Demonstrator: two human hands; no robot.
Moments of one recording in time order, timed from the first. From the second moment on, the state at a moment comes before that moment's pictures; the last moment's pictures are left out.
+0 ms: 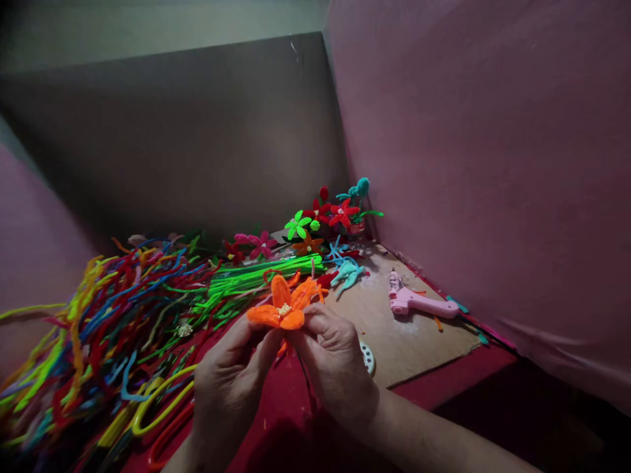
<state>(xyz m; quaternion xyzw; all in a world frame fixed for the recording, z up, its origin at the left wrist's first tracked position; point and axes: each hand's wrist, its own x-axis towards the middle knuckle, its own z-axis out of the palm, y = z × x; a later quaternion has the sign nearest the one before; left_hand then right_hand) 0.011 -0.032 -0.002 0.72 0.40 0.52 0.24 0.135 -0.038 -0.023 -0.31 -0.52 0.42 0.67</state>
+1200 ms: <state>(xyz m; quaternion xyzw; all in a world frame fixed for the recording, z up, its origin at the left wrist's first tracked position) 0.024 -0.032 -0.002 0.61 0.34 0.57 0.44 0.134 -0.037 -0.020 -0.32 -0.57 0.36 0.67</state>
